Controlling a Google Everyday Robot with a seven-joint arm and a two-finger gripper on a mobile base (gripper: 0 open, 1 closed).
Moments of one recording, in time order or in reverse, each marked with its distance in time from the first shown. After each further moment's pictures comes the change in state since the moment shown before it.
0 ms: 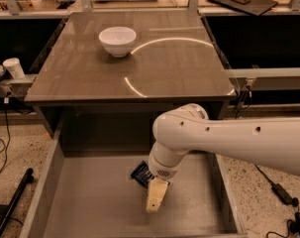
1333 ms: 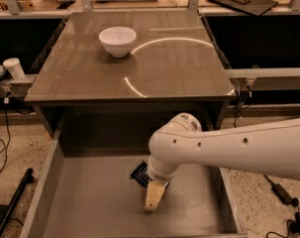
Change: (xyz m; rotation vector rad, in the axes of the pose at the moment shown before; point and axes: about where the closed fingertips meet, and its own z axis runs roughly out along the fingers) arm 0.009 -0.020 0.026 0.133 0.041 0.069
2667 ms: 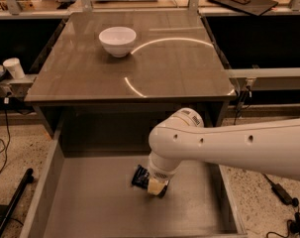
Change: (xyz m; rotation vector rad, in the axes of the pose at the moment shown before) arm -0.006 -0.001 -0.022 0.000 0.000 0.000
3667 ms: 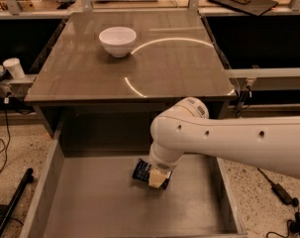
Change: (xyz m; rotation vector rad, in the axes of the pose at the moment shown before) arm -0.001 -0.015 -0.027 0.040 -0.003 0.005
